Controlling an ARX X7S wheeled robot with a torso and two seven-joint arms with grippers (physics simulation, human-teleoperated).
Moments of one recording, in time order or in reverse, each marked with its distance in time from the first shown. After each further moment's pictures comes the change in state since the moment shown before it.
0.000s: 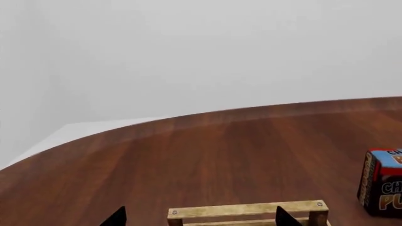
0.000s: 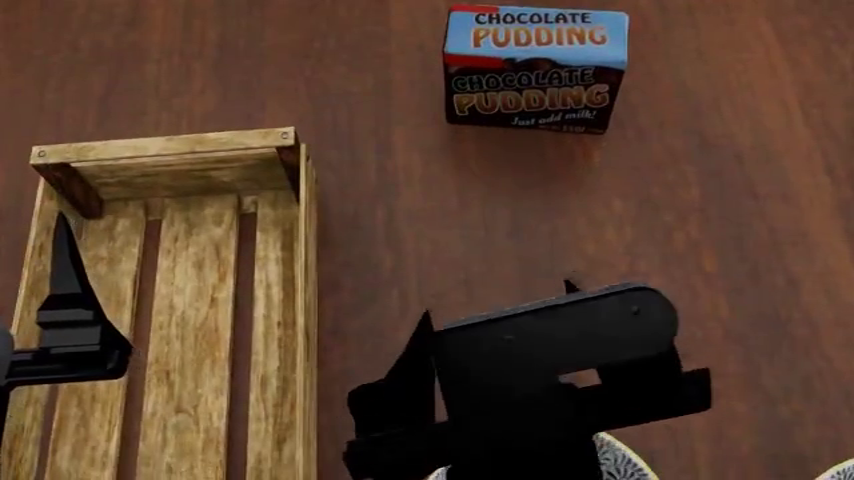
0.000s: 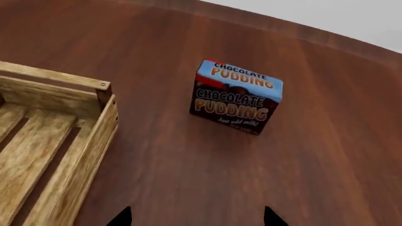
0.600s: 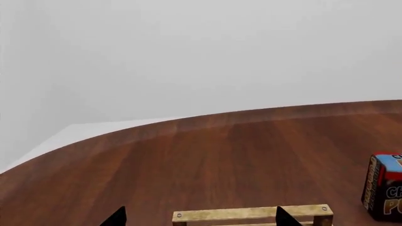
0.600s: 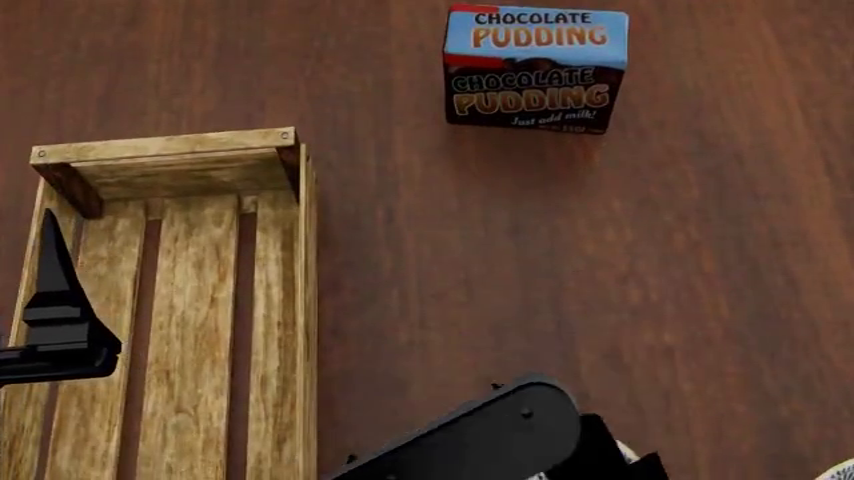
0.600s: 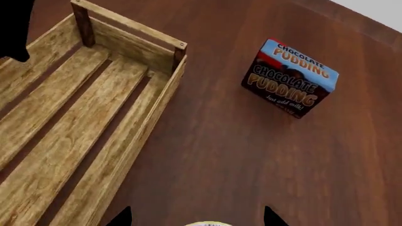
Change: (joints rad) left arm 0.002 -0.015 -0.009 0.017 -0.017 -0.007 -0.011; right arm 1.053 0.460 -1.686 -0.087 0.751 -1.268 0.742
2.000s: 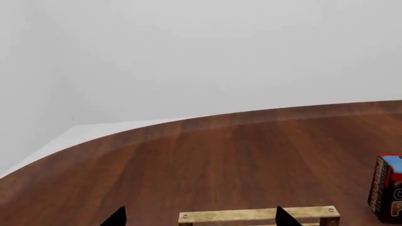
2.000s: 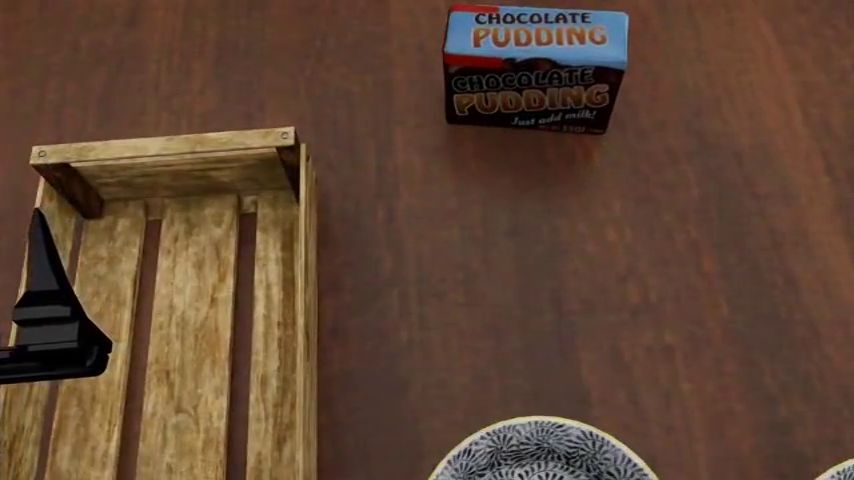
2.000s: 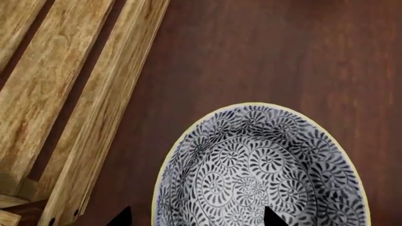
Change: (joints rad) left arm 0.003 -0.023 0.002 0.011 -0.015 -0.002 -0.026; right arm -0.268 0.001 -0.231 0.099 -0.123 -0.227 -0.038
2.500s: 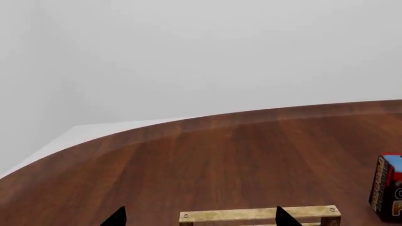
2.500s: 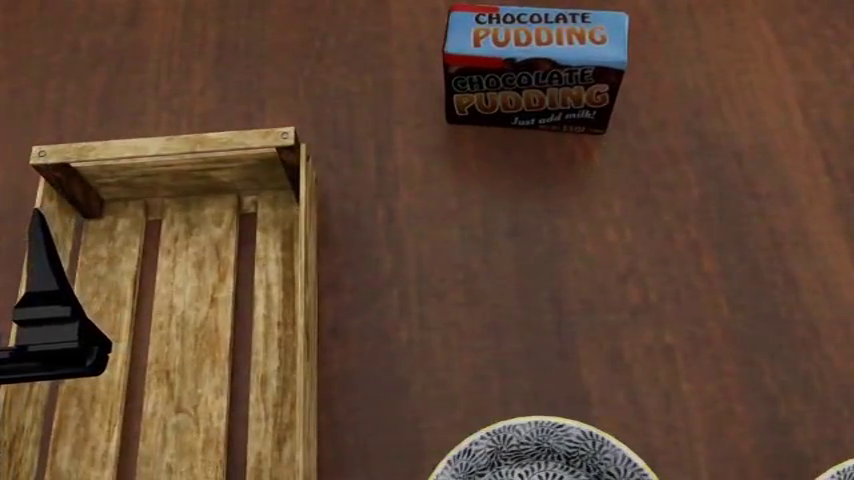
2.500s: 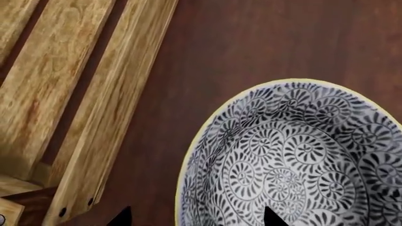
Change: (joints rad) left arm 0.000 -0.005 0.004 -0.007 -0.003 0.007 -0.006; right arm -0.087 -0.036 0.005 0.115 -0.007 -0.018 -0.119
